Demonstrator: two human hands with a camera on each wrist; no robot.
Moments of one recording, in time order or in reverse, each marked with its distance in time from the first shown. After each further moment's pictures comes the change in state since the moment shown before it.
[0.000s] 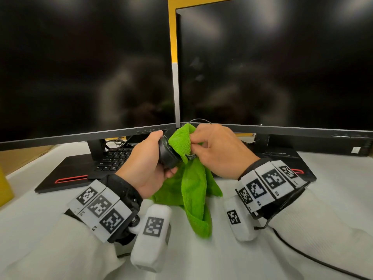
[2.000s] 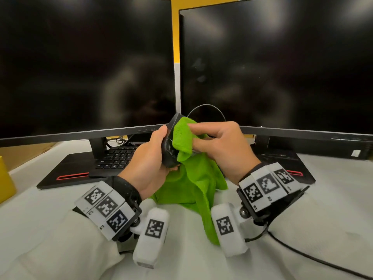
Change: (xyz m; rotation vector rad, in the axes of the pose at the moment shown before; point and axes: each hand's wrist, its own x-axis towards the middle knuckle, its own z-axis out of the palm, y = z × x) left_hand -0.009 -0.004 0.002 -0.090 -0.070 0.126; right_hand -0.010 -0.015 0.001 0.935 0.242 0.189
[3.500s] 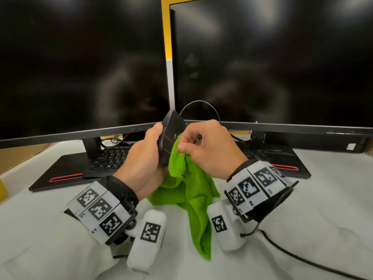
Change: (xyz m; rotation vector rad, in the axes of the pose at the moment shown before) left_hand -0.012 0.008 0.015 -0.066 0.055 0.027; right_hand 0.000 -0.006 0.004 -0.704 -0.040 0.038
